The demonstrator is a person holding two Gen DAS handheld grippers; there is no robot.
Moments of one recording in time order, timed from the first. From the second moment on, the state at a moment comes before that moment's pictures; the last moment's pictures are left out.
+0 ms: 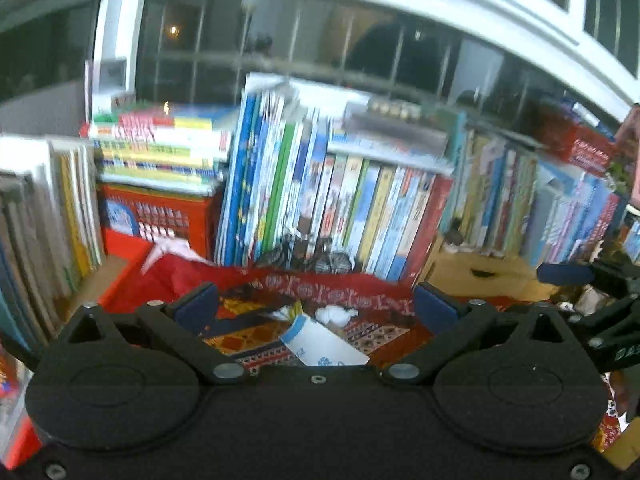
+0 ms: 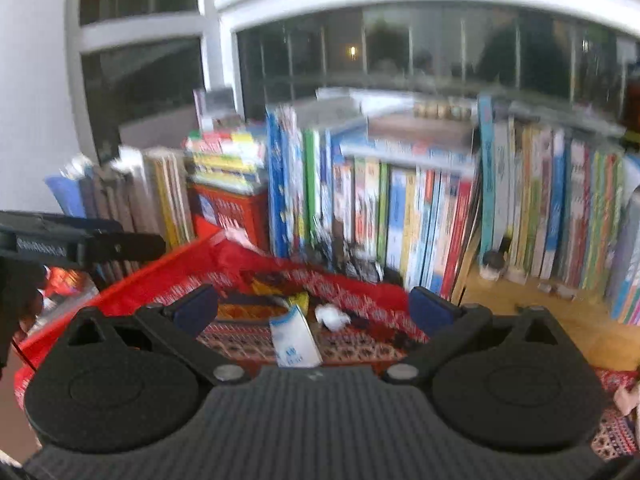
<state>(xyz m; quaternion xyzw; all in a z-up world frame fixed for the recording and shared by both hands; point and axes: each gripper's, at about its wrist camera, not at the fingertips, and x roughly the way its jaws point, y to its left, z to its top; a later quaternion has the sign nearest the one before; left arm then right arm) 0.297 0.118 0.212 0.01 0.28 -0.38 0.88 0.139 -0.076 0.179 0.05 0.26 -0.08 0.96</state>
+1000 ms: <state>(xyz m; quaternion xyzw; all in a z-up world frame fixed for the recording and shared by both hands) 0.365 0.064 0.077 0.03 0.39 -0.31 0.87 0.264 -0.099 -0.010 0.21 0.38 -0.02 0.90</state>
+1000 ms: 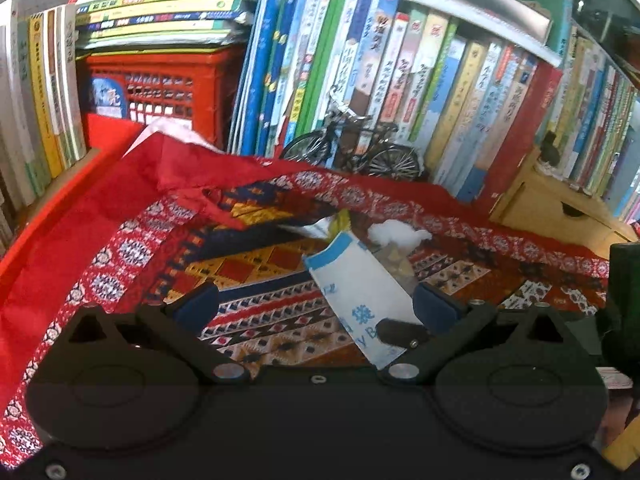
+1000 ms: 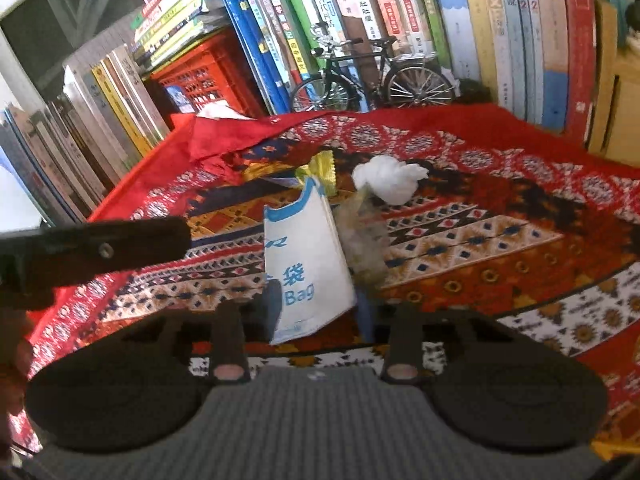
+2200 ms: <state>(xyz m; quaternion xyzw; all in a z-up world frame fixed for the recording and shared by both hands) 0.433 -0.041 0.008 0.11 0.36 -0.32 0.87 0.161 -0.120 0.030 0.19 0.31 -0.10 0.93</state>
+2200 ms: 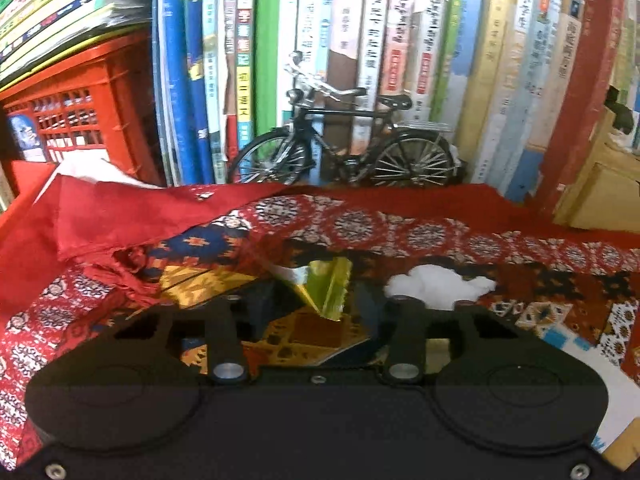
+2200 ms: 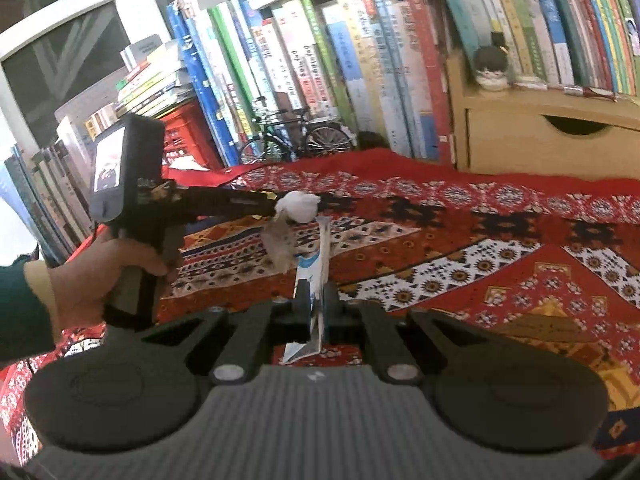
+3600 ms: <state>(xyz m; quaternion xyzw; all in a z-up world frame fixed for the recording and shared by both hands) 0.367 0.059 0.076 0.04 0.33 -0.31 0.89 0.186 -0.106 0.015 0.11 0.35 -0.13 0.92</state>
